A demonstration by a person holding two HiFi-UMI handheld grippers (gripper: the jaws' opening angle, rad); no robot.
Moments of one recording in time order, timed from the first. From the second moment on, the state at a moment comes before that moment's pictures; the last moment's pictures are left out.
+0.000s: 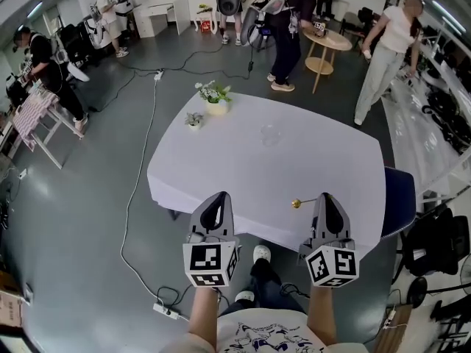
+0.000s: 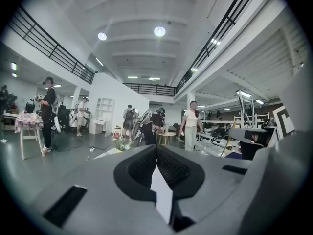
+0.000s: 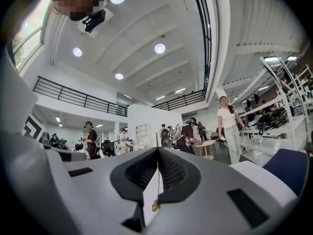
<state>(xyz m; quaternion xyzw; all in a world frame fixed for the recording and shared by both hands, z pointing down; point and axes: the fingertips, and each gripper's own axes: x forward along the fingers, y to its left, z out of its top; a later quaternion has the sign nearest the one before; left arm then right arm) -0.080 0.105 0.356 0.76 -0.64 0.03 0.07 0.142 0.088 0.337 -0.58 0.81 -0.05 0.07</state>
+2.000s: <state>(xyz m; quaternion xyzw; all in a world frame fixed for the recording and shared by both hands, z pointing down) -0.122 -0.309 0.431 0.78 -0.60 0.10 0.15 0.072 -0.327 0.413 -0.58 0.81 -0.12 0.01</state>
